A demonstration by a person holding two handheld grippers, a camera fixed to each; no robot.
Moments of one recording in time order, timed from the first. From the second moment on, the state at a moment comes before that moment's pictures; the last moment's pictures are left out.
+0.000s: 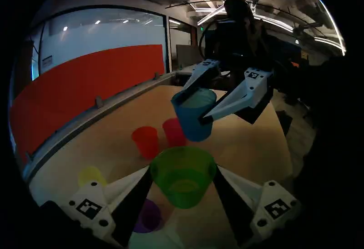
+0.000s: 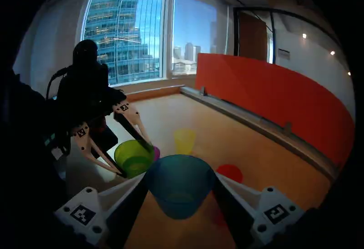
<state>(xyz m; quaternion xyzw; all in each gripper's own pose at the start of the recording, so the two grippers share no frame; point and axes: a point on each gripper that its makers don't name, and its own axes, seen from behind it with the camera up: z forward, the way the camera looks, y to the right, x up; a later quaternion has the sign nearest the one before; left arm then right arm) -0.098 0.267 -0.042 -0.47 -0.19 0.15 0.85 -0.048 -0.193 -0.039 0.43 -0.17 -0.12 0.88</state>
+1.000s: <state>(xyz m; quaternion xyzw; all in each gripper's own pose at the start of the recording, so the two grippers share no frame) -0.160 0.280 -0.028 -0.48 -0.26 0.17 0.82 -0.120 -0.175 -0.038 0.45 -0.24 -0.13 0.85</state>
